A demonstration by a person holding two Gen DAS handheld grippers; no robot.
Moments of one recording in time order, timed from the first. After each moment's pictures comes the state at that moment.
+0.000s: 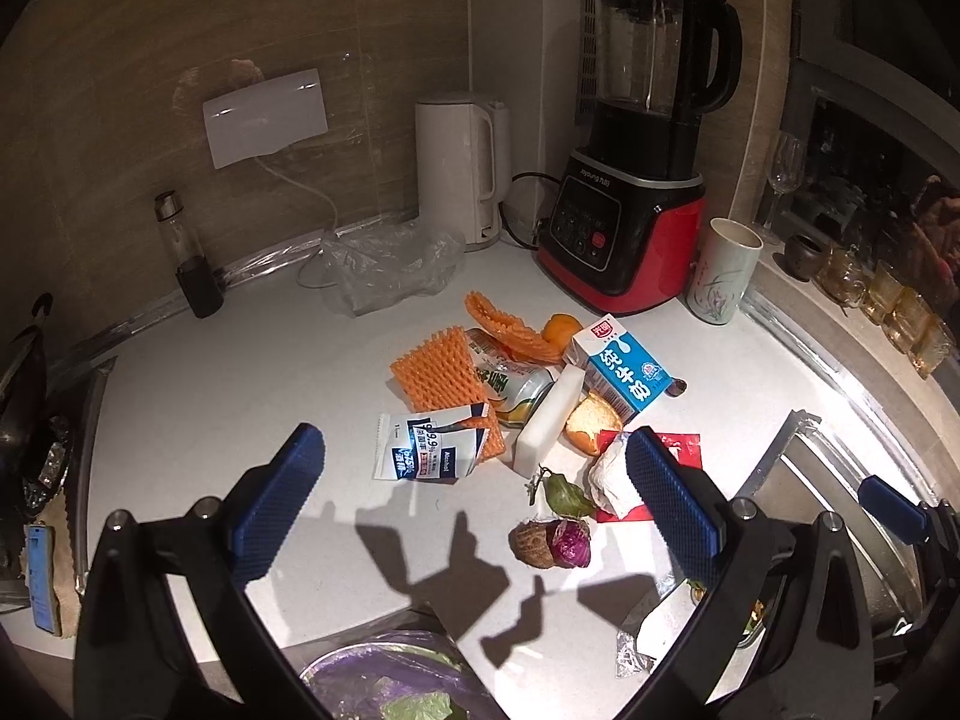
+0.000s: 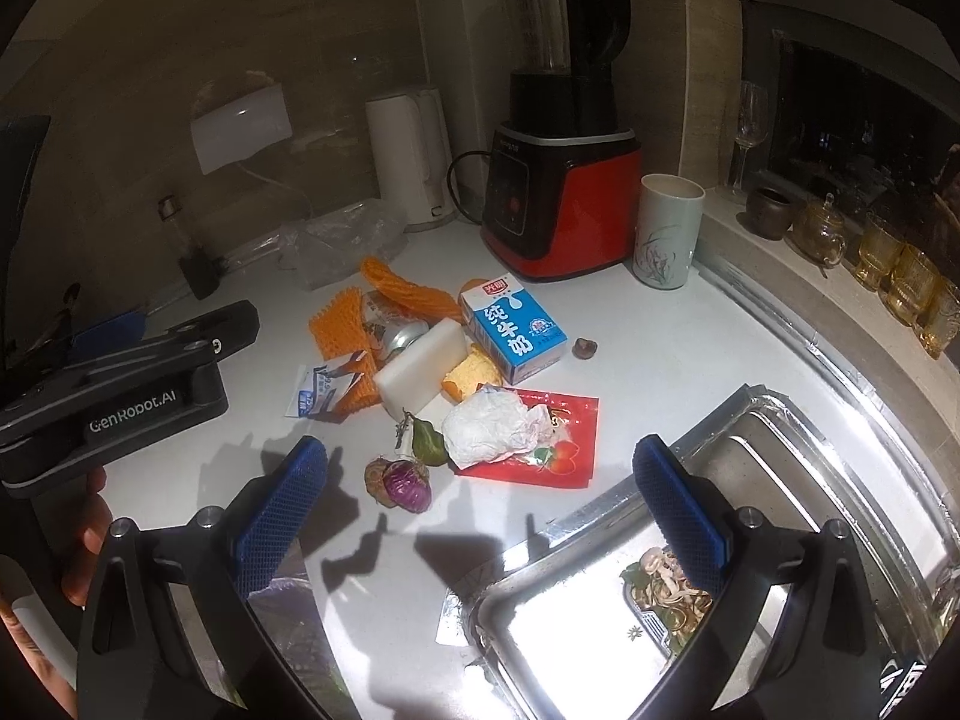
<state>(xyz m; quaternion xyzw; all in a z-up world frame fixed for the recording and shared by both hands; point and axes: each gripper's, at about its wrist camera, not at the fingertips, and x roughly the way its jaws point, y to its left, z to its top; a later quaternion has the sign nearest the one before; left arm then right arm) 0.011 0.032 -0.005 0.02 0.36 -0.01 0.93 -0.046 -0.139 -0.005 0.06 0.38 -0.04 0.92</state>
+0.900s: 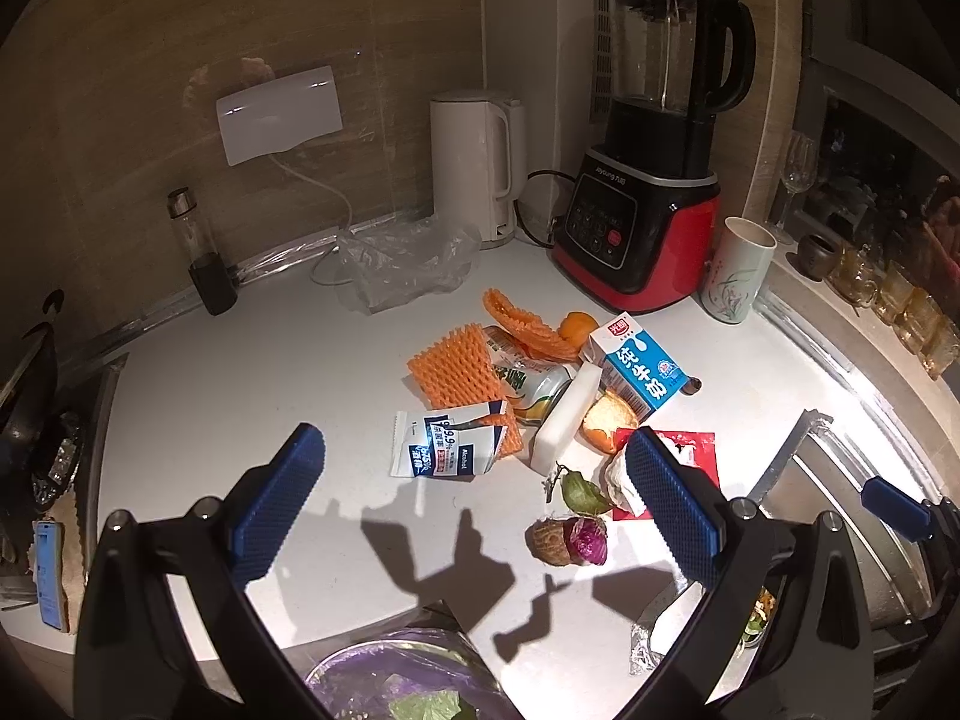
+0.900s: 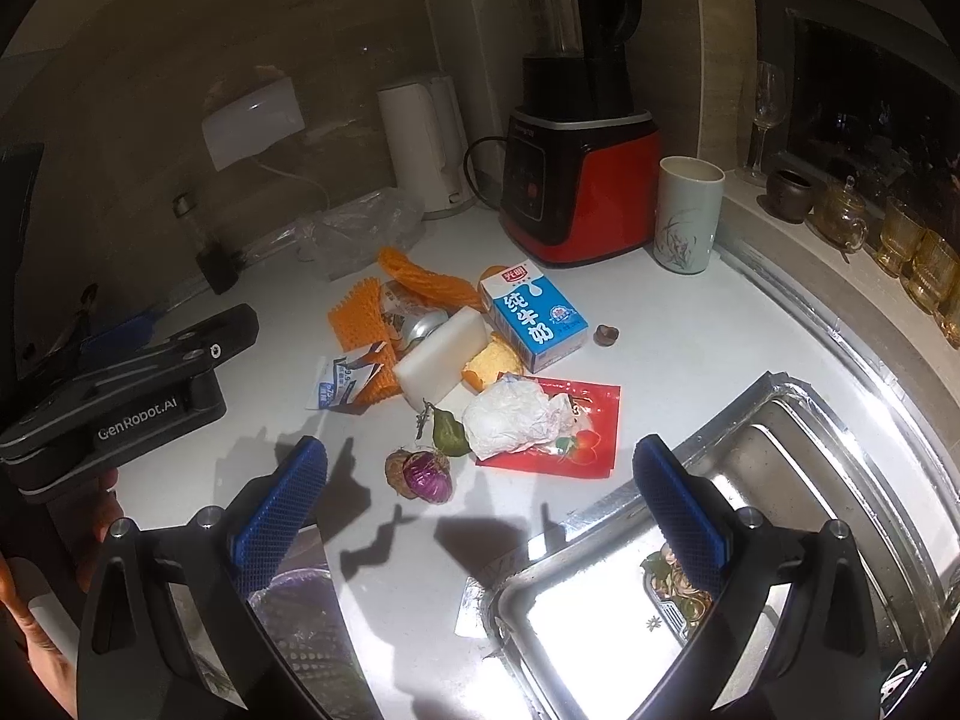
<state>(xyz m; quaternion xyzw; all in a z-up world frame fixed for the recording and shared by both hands) 0.009 0.042 -0.007 0.02 0.37 0.00 0.93 -0.042 -0.142 -0.006 0.08 0.40 -0.02 0.91</state>
